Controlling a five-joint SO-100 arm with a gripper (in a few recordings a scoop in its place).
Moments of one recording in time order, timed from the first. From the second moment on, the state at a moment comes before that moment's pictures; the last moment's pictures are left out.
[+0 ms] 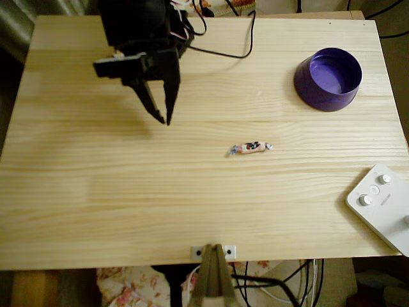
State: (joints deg) arm -1.4 188.3 175.4 54.9 2.9
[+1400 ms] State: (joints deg) arm -13.7 147.1 137.0 54.3 -10.7
